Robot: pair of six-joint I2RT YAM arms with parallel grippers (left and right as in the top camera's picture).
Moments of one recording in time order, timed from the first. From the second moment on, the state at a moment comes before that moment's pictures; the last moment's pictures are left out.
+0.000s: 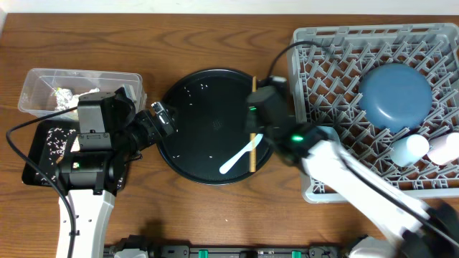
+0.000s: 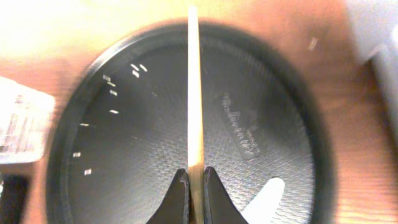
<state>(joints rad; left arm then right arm) 0.02 1.05 1.00 -0.79 0.36 -0.56 0.67 1.50 1.07 -0.36 0.20 0.69</state>
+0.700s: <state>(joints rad) 0.02 1.05 1.00 -0.79 0.36 -0.56 0.00 1.25 1.07 -0.79 -0.05 0.04</state>
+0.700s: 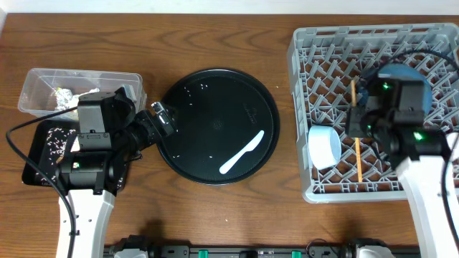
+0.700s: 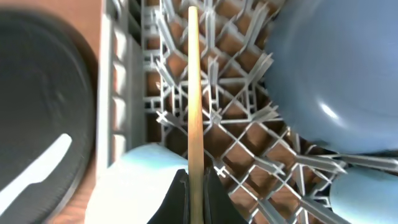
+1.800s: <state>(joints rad) 0.02 1.05 1.00 -0.79 0.36 -0.56 0.01 1.39 1.21 -0.80 0.03 0.11</state>
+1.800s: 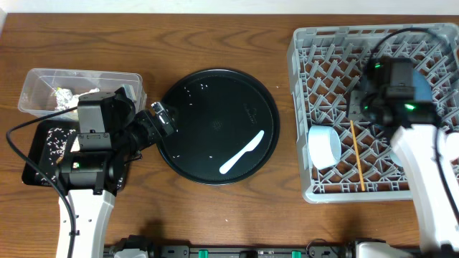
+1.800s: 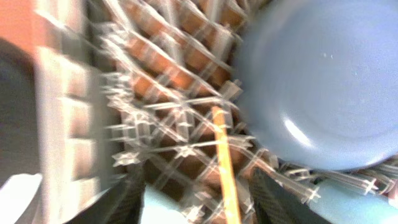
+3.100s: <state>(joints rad) 0.02 1.05 1.00 -0.79 0.36 -0.56 0.85 1.74 1.00 -0.40 0.01 1.22</state>
